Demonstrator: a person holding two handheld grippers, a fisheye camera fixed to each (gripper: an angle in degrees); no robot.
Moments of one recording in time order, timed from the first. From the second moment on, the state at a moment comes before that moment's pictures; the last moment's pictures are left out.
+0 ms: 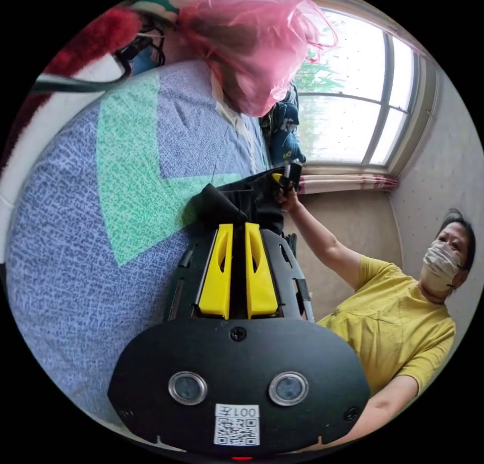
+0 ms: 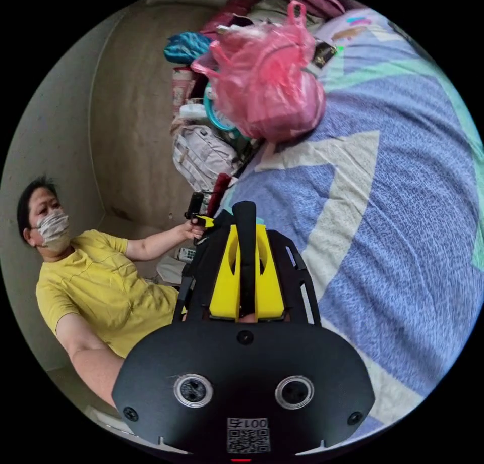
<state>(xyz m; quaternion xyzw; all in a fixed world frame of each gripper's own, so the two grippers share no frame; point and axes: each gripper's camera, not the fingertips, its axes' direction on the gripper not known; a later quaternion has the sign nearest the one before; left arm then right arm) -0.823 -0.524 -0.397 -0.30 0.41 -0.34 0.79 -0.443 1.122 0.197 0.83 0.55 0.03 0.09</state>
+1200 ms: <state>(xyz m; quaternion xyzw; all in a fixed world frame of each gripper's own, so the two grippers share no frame) -0.651 -0.231 -0.610 -0.20 0.39 0.04 0.90 -0.270 0.547 -0.040 0.64 0.76 0.10 0.10</state>
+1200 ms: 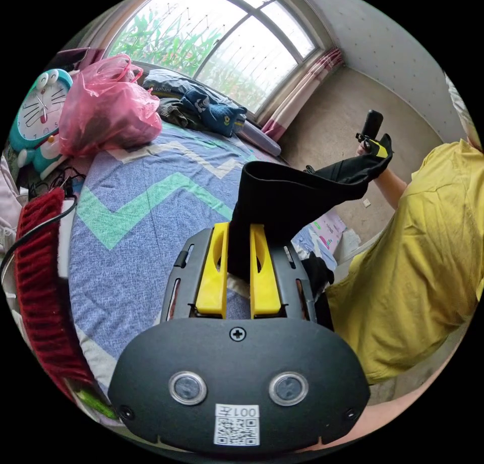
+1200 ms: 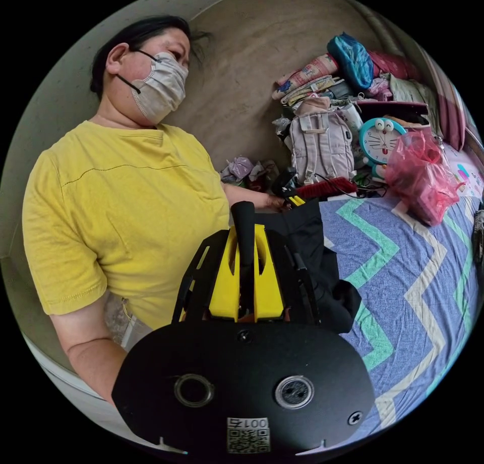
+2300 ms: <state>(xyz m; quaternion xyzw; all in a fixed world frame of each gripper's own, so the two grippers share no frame) -0.505 -0.054 -0.824 0.08 0.33 0.18 0.92 -0.086 0.303 -0.111 0.61 0.73 0.00 -0.30</state>
